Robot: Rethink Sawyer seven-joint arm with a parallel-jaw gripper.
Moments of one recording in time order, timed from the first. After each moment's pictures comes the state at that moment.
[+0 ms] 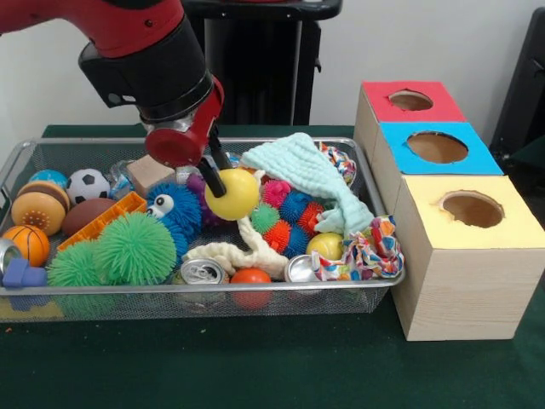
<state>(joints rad) -0.82 -0.51 0.63 1.47 -0.27 0.99 0.20</state>
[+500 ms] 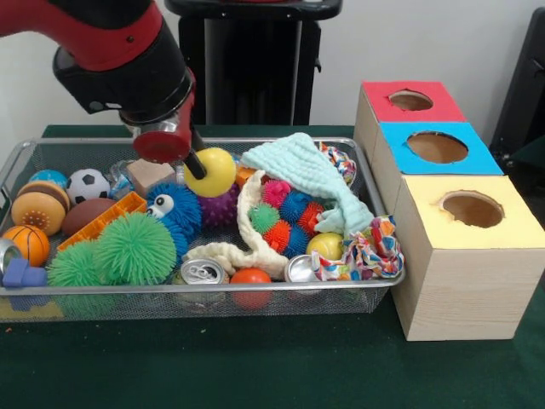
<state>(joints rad) -0.82 -0.45 0.67 1.30 -0.39 1.35 0.06</state>
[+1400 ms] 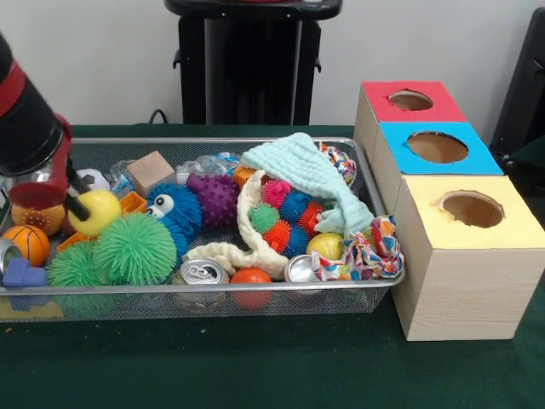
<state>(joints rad) -0.94 -0.27 0.68 1.04 -0.57 1.43 -0.22</state>
